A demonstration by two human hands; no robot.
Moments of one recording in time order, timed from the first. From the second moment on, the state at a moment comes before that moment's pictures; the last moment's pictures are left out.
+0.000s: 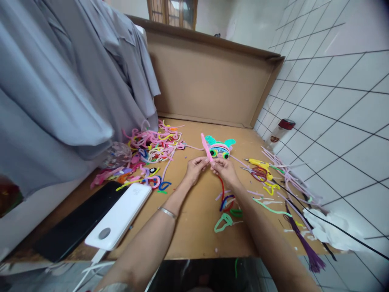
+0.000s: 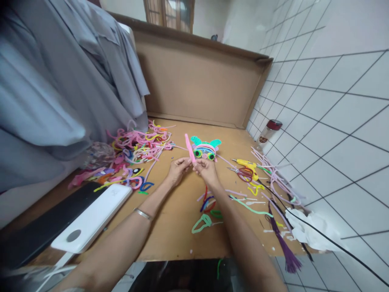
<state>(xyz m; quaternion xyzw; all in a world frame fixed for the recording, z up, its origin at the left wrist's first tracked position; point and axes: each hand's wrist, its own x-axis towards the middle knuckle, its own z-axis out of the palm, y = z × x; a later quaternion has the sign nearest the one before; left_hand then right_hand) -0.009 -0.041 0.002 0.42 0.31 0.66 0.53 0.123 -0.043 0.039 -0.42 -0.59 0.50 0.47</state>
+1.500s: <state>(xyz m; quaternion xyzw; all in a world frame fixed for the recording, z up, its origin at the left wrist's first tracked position) 0.031 -0.009 0.044 0.43 0.25 0.61 0.61 0.141 -0.049 0.045 -0.38 -0.51 0.48 0.60</state>
